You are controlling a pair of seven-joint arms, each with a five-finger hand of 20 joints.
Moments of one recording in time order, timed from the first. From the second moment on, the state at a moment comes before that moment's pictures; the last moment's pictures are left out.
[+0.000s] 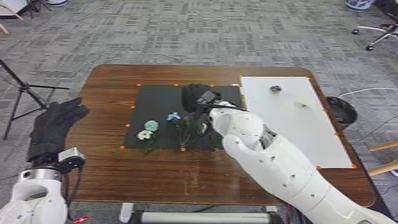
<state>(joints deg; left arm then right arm) 118.3 -67.7 -105.9 -110.8 58.0 5.2 11.8 -62.2 -70.9 43.1 -88.1 -135.2 -8.9 10.8</state>
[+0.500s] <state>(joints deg) 117.7 -67.5 -105.5 -110.6 58.0 5.1 11.2 -63.5 -71.0 44.1 -87.3 -135.5 -11.8 11.1</state>
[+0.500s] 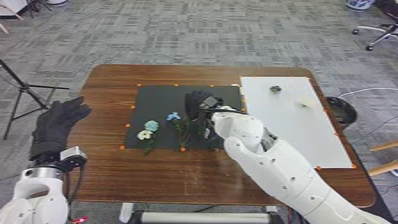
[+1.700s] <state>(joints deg) 118.2 -67.5 -106.0 -110.9 58.0 4.9 11.2 -62.3 -60.4 58.7 -92.3 -128.9 -3.0 18.4</state>
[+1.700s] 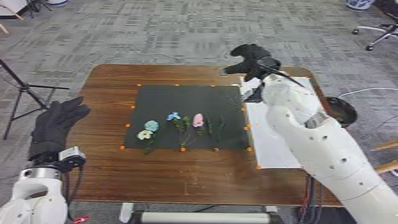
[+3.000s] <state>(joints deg) 119.1 -67.7 -106.7 -111.5 58.1 4.5 10.8 -76.3 -50.6 69.6 -85.9 -140.0 -6.6 22.8</state>
